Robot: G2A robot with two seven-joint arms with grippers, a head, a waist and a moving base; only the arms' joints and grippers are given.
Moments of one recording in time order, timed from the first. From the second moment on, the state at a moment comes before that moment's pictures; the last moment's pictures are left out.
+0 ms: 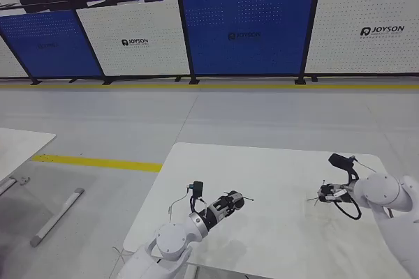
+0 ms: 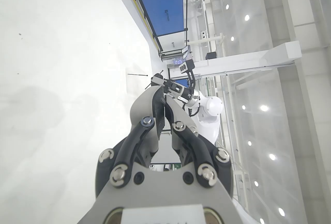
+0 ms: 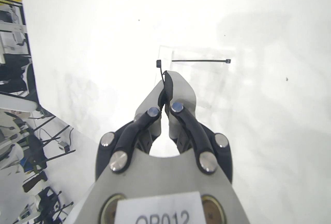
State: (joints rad) left arm 1.53 -1.19 -1.18 -1.74 -0.24 0.02 -0.29; right arm -0.86 -1.09 1.12 -1.24 -0.50 0.17 1.14
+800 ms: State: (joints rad) left arm 1.53 -1.19 -1.18 -1.74 -0.24 0.02 -0.29; right arm -1.12 -1.07 1.23 -1.56 -0.38 0.19 0.92
